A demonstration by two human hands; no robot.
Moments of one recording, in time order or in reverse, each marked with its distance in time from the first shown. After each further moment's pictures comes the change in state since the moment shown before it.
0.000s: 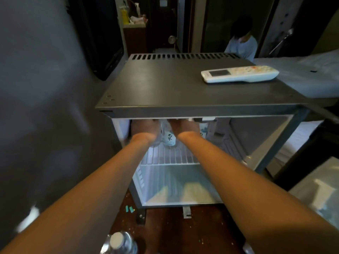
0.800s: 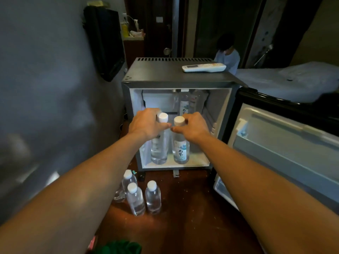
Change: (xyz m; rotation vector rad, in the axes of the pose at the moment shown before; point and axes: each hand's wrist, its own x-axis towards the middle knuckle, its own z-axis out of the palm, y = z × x) left_hand -0.201 -0.003 -0.074 -0.020 -0.069 0.309; right_hand -0.217 0.058 -0.039 0.064 0.183 -0.211
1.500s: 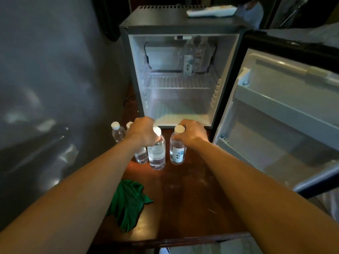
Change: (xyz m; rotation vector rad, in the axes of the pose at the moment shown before) left_hand -0.131 -0.030 0.069 0.174 -0.269 -0.273; right_hand -0.116 0.084 0.055 -0.021 -0.231 0.145
